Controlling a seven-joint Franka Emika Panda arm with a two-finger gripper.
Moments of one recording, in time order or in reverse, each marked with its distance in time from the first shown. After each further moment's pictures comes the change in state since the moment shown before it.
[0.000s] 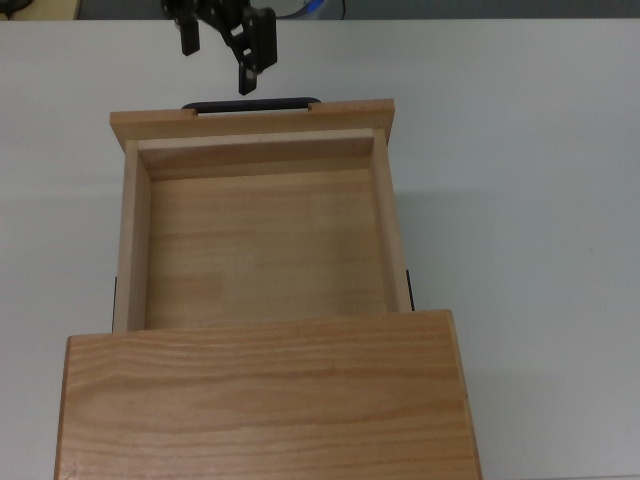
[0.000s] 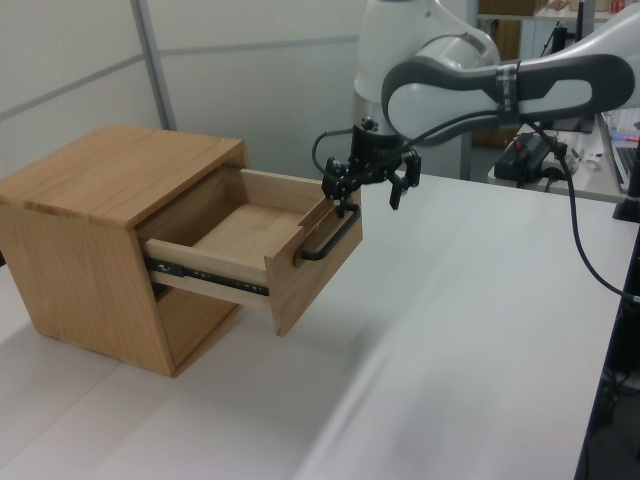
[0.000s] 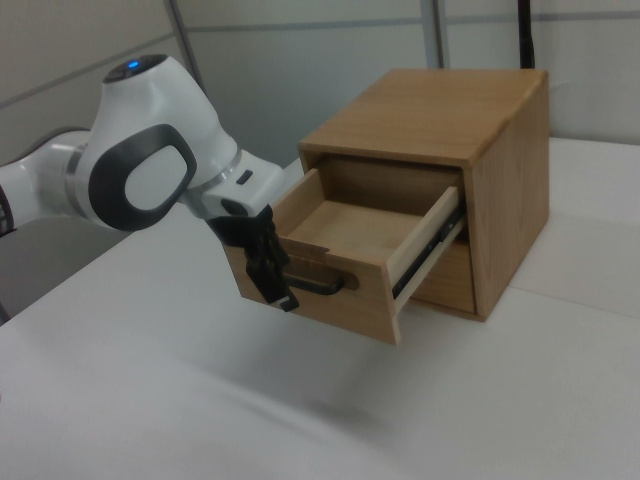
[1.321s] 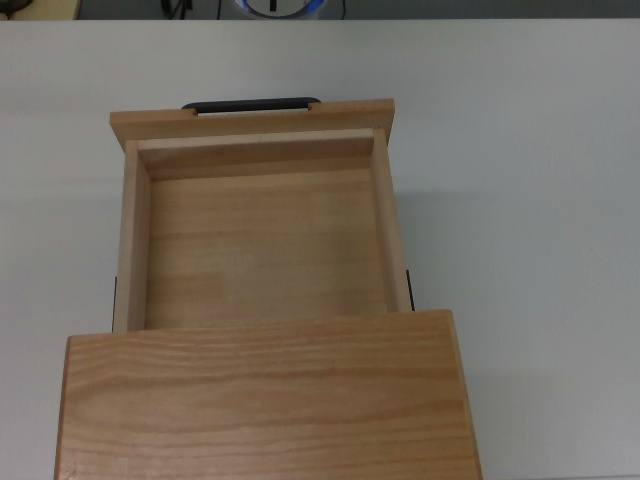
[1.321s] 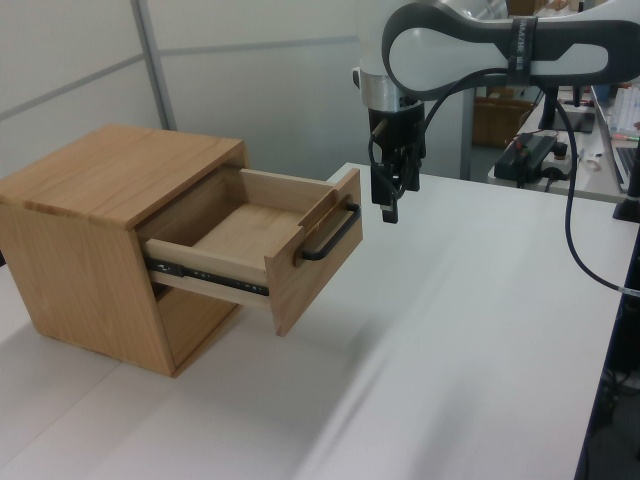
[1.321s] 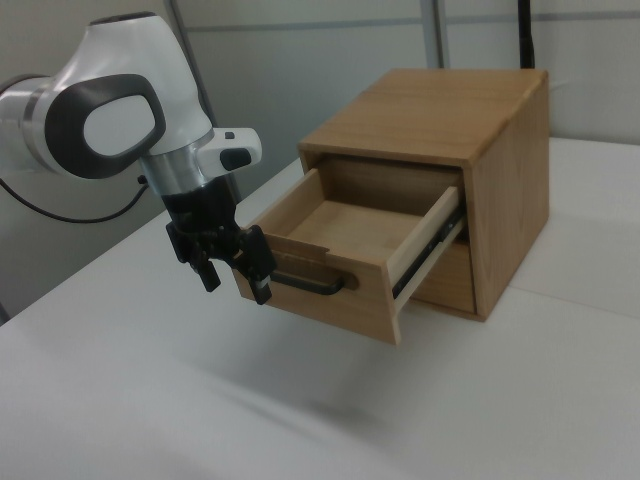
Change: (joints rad) arm 0.019 -0.003 0.006 0.141 0.013 -0.386 -0.780
